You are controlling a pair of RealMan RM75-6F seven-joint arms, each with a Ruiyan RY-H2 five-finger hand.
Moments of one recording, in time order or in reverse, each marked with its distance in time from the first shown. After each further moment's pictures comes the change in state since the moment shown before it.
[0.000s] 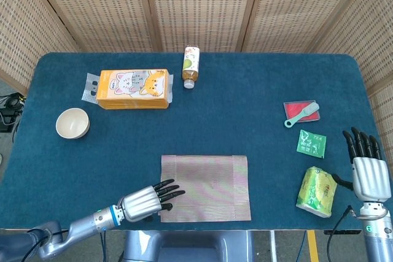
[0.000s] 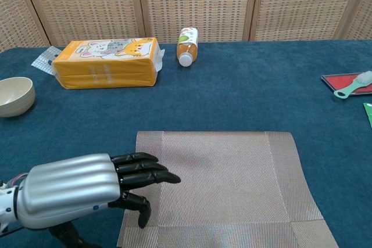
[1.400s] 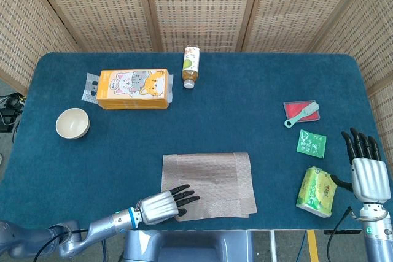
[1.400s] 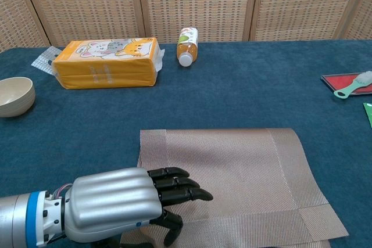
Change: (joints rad) left arm -0.092 -0.077 0.014 -0.060 -0.126 -0.109 0.126; right arm -0.004 0.012 -0.007 -0.021 -0.008 0.008 0.009
